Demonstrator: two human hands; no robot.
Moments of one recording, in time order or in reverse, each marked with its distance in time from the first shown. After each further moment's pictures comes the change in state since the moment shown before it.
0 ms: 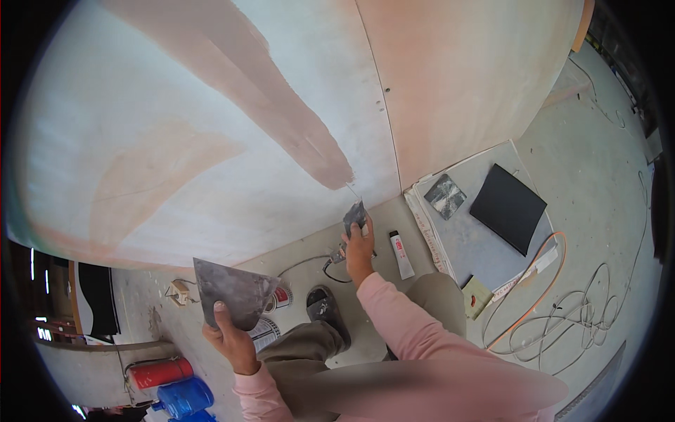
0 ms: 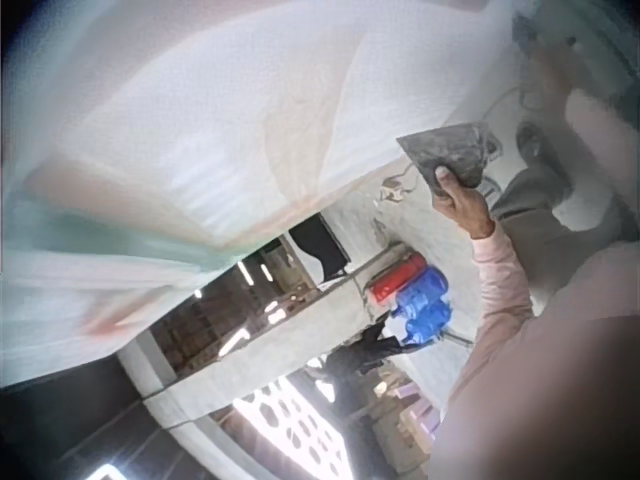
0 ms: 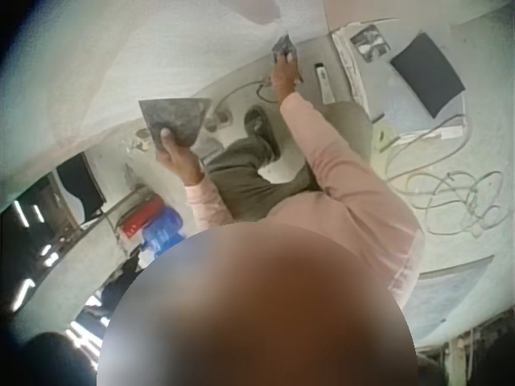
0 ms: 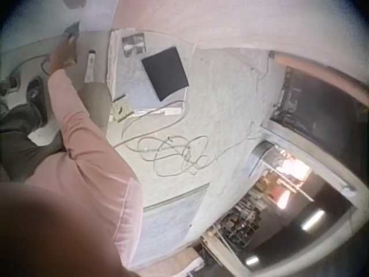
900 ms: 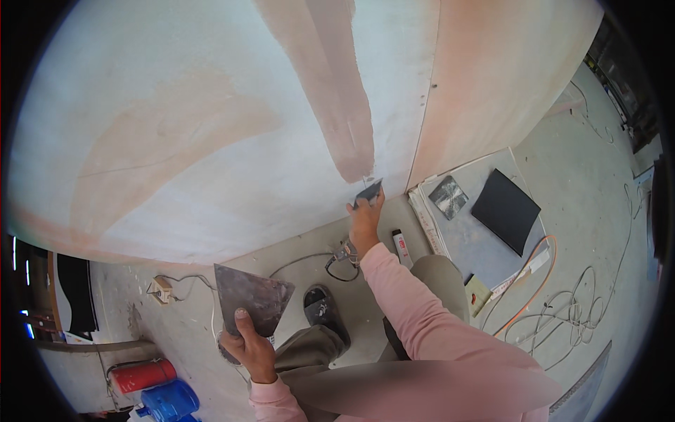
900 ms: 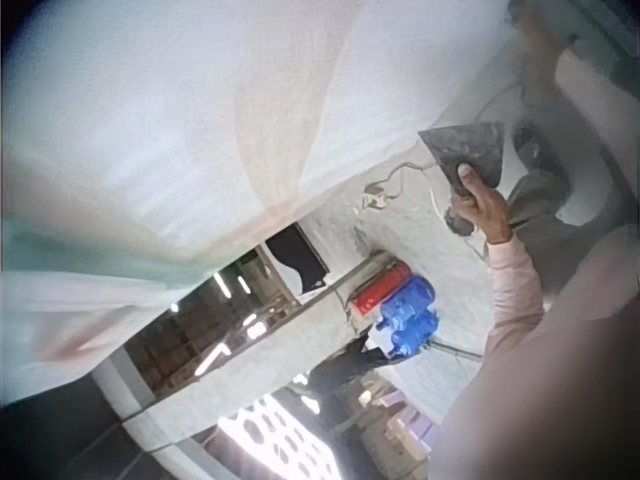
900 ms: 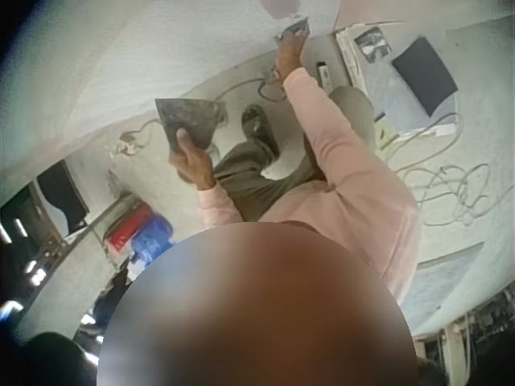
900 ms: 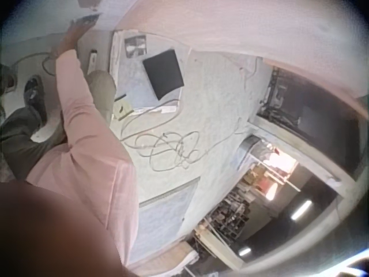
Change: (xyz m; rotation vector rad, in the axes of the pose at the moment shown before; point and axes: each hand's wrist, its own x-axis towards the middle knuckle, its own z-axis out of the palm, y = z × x) left_hand 0.001 -0.036 -0.020 0.087 -0.032 -0.032; right_hand 0.053 0.002 0.042 0.112 0.000 -0.267
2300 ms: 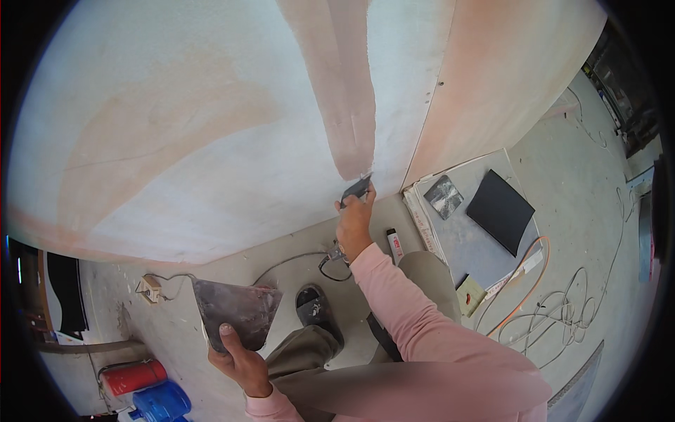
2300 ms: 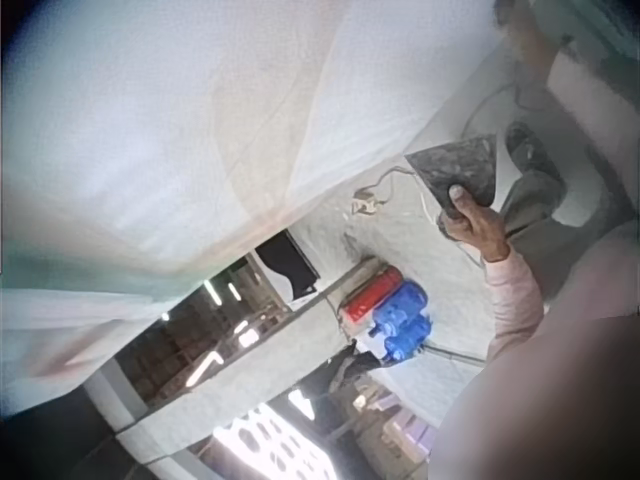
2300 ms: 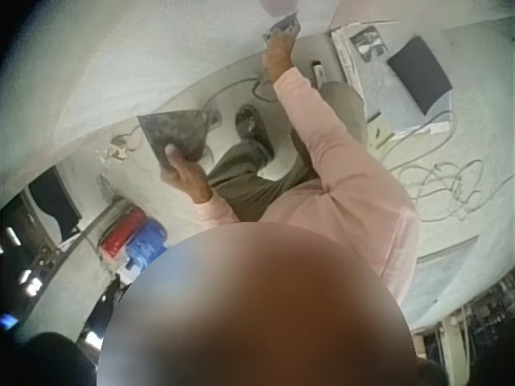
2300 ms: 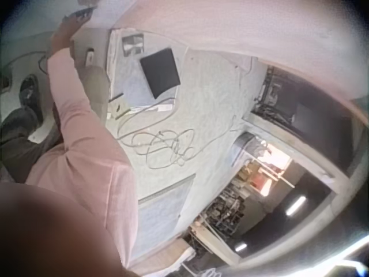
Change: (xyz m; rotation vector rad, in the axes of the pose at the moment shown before) left_hand -0.006 0.003 -0.013 -0.046 0.084 -0.042; right_hand -0.020 -0.010 0.027 0.044 0.041 0.113
